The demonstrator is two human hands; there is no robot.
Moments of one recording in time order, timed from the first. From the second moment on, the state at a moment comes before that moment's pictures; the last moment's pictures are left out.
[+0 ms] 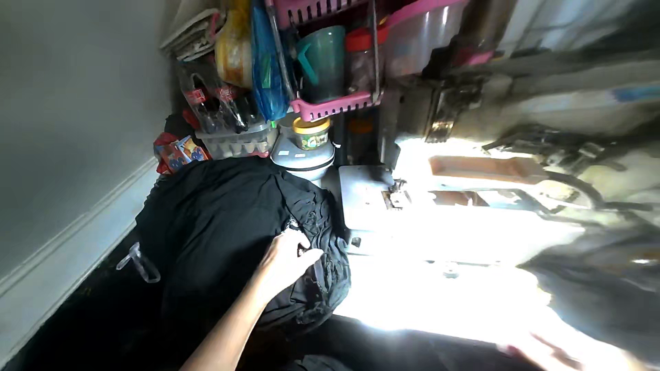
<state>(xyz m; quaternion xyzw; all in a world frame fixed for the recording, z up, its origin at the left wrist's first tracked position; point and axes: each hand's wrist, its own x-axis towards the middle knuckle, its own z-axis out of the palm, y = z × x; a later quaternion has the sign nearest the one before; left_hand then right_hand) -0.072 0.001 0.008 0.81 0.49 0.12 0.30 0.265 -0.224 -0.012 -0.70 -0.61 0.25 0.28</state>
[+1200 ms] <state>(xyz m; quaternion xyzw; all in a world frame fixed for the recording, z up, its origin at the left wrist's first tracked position) -0.122 0.056 0.168 0.81 0.51 0.12 0.26 0.042 0.018 0.016 -0.51 -0.81 0.25 0.13</state>
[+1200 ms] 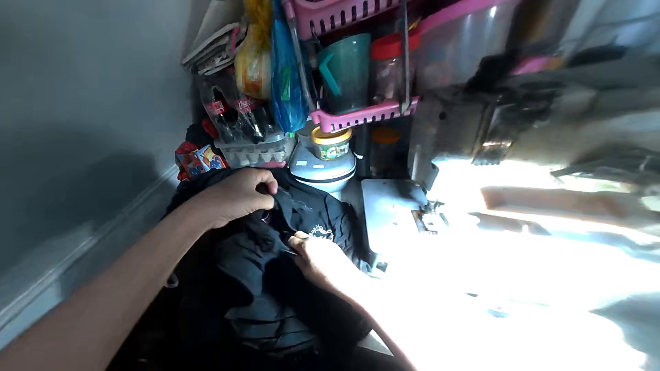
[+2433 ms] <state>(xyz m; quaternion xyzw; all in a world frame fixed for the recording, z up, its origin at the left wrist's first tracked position) 0.066 0.058 0.039 0.88 0.35 0.21 0.25 0.203 -0.172 -0.015 -0.64 -0.36 0.47 0.49</state>
